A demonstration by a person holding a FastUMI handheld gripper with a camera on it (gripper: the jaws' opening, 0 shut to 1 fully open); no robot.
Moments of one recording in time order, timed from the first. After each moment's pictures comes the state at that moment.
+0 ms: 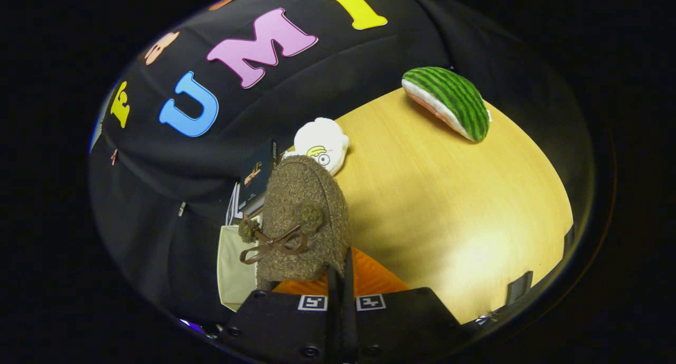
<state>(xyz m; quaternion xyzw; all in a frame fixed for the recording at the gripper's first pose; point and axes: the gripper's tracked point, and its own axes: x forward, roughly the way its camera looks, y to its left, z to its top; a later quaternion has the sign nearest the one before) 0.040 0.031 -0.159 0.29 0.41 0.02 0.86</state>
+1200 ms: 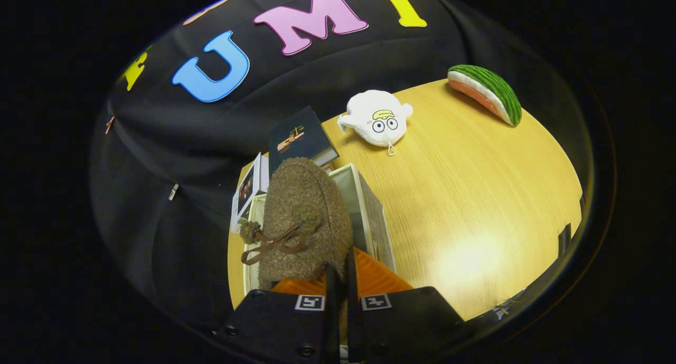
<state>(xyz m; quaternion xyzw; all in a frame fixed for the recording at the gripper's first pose) 0.039 0.220 -0.188 0.24 0.42 -0.01 0.87</state>
